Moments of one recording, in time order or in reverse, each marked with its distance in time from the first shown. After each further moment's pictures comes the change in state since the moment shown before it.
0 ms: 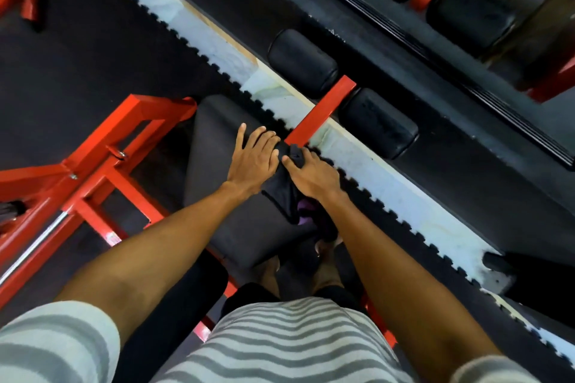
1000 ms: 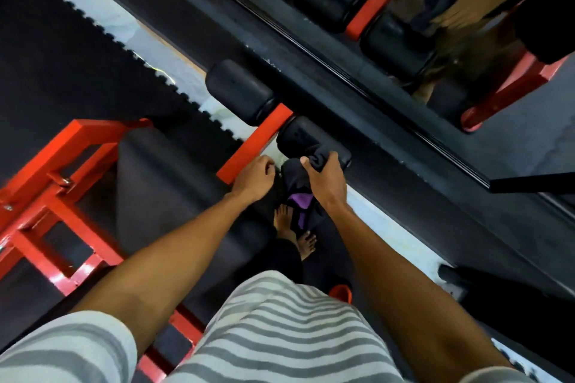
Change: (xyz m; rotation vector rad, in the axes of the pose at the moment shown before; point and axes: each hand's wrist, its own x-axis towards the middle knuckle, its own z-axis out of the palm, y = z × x) left_hand 0.111 0.147 0.019 -0.646 -0.436 -0.418; right_hand 0.016 0.144 -0.117 0.542 0.337 0.176
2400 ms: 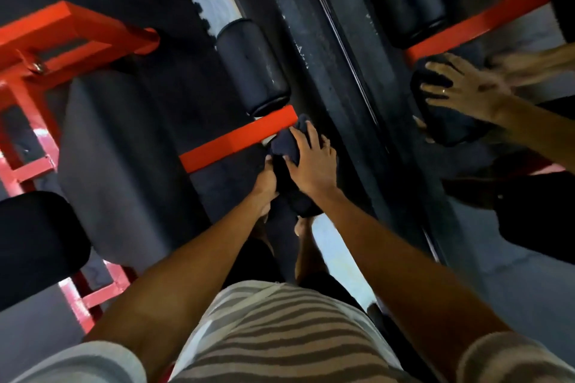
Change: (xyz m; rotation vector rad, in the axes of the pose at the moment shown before) left_hand 0.103 0.047 0.116 -1.425 0.201 -0.933; right_hand 0.169 -0.017 0.009 -0.875 -0.307 -0.678
